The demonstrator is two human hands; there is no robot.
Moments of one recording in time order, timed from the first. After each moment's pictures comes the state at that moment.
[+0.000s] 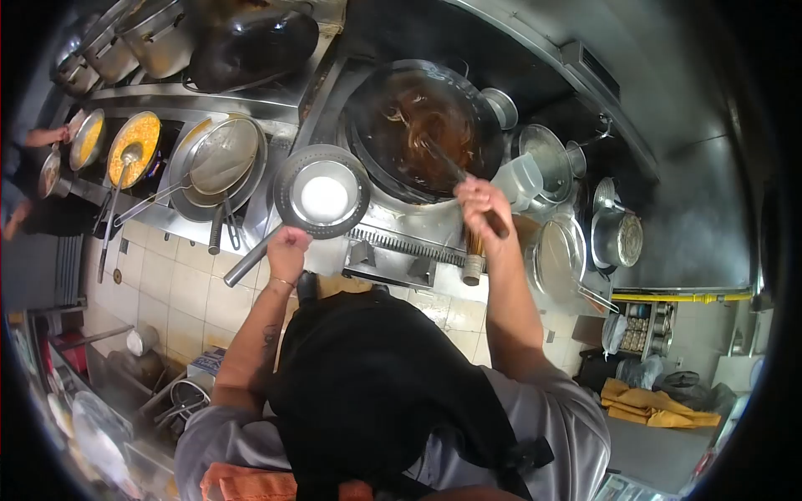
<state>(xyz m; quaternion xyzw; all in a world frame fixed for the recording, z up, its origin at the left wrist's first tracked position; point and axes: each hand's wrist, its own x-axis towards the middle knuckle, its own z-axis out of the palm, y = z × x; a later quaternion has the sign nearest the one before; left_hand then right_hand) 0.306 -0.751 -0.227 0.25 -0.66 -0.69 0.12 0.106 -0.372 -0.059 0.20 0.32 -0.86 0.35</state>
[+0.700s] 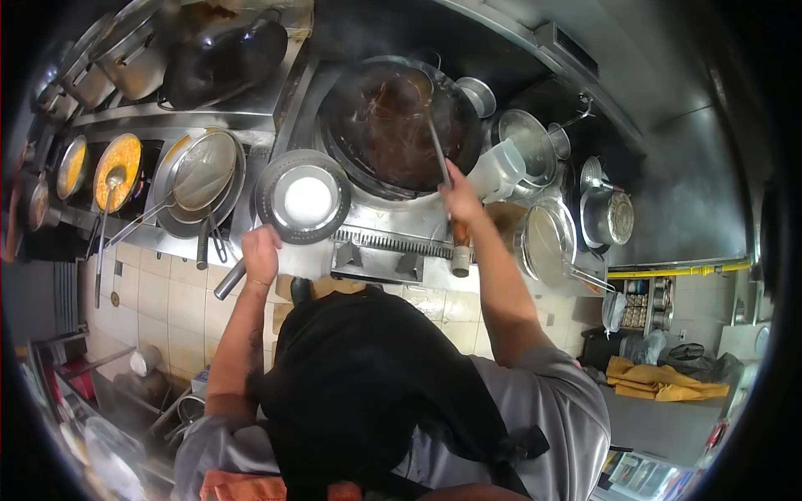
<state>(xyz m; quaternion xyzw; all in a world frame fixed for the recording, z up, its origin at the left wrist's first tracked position) 0.287 -0.781 -0.169 0.13 -0.77 -0.61 0.16 0.091 -0.343 -0.111 -0.06 0.89 -0.43 0.12</state>
